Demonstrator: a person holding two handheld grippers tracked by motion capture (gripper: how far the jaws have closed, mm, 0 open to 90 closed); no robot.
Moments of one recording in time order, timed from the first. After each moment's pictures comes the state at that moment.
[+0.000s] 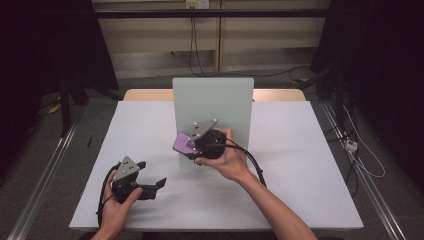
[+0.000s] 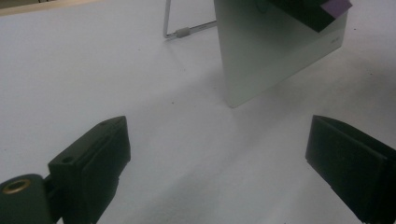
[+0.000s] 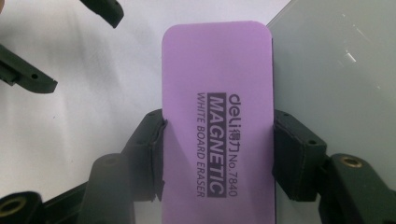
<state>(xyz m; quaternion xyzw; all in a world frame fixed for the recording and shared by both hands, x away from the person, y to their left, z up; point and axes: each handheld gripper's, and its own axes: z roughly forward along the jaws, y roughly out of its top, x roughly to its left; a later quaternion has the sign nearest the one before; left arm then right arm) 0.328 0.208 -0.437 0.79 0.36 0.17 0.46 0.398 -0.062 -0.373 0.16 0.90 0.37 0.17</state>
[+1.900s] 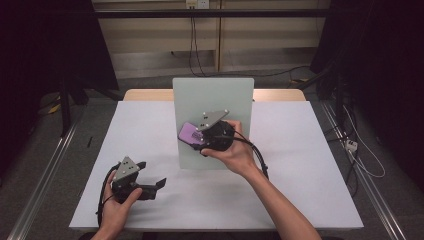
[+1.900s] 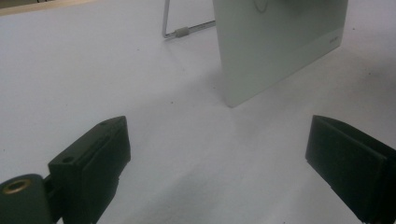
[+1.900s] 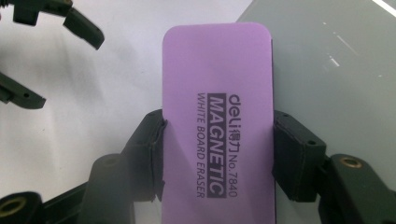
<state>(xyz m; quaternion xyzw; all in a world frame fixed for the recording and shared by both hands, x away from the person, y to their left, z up) 0.328 0.208 -0.437 0.79 0.36 0.17 0.46 0.403 -0.082 -0.346 0.18 0.89 0.39 0.19</state>
